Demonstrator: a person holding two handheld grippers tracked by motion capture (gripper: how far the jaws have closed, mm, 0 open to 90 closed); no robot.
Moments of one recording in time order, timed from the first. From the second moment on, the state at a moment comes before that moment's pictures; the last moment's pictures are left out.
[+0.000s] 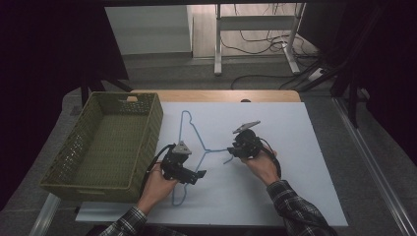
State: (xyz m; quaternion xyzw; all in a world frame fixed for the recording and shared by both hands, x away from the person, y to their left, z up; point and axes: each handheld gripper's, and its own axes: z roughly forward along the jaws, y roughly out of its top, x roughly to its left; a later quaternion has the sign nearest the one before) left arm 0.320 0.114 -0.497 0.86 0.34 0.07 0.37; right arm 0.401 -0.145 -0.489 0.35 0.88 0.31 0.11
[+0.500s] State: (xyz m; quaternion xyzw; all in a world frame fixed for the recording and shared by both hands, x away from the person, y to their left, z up) left arm 0.324 0.108 -0.504 0.86 0.35 0.07 0.35; right arm 0.410 -0.137 -0.514 0.36 0.88 0.27 0.12
